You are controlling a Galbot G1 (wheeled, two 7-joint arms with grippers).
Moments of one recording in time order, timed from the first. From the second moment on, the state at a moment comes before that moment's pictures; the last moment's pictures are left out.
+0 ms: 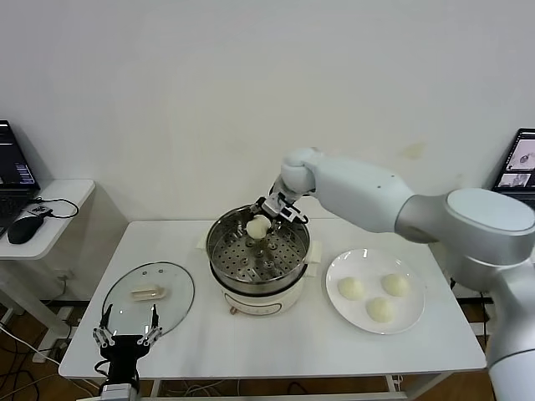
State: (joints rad) left arm 1.72 -1.32 -0.57 -2.10 0.09 0.05 -0.31; right arm 0.39 1.39 -1.19 0.81 -0.18 0.43 -0.83
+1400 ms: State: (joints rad) left arm 1.73 -1.30 -0.58 -2.14 0.09 0.06 -0.30; right arm 0.52 0.69 -1.18 1.50 0.18 -0.27 -0.98
